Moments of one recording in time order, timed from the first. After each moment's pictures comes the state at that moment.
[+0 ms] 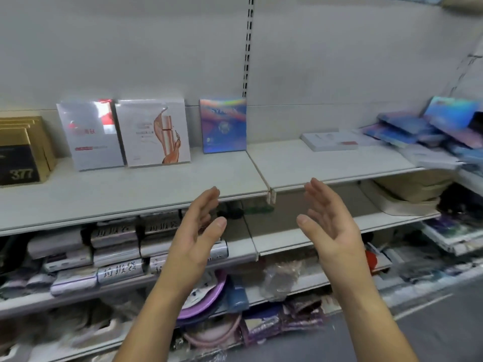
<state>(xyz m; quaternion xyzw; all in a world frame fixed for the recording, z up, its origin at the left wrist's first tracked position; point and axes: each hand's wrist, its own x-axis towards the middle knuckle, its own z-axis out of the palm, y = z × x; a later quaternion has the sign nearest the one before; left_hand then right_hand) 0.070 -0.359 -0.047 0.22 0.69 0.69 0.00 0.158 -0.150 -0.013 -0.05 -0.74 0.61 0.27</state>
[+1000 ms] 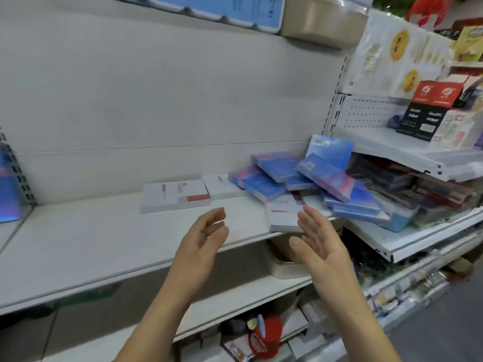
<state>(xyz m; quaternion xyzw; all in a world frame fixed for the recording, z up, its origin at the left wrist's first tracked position) -0.001 0.166 -0.028 0.23 0.69 0.68 0.06 0.126 0.345 -0.002 -0.12 -0.75 0.58 0.29</state>
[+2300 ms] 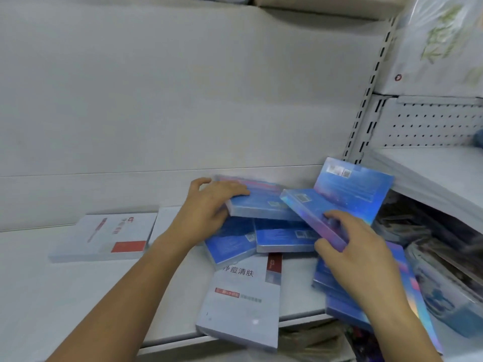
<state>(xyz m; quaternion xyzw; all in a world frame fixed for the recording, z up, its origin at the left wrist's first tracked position) -0.217 0.391 -0.001 0.41 0.84 0.26 -0.23 -0.022 0.614 0.037 -0.20 -0.92 0.27 0.20</state>
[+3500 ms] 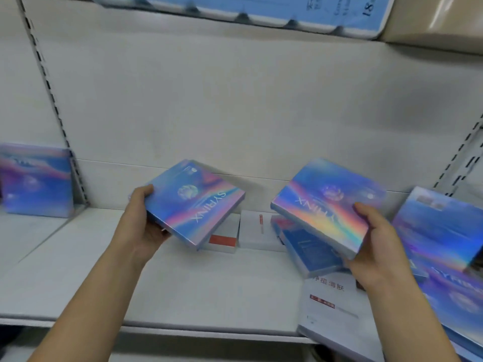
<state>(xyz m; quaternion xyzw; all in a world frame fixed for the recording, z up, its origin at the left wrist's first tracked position) -0.162 0.149 0.022 -0.10 0.46 0.88 -0.03 -0.101 0.489 0.053 -0.13 -0.47 0.86 0.12</state>
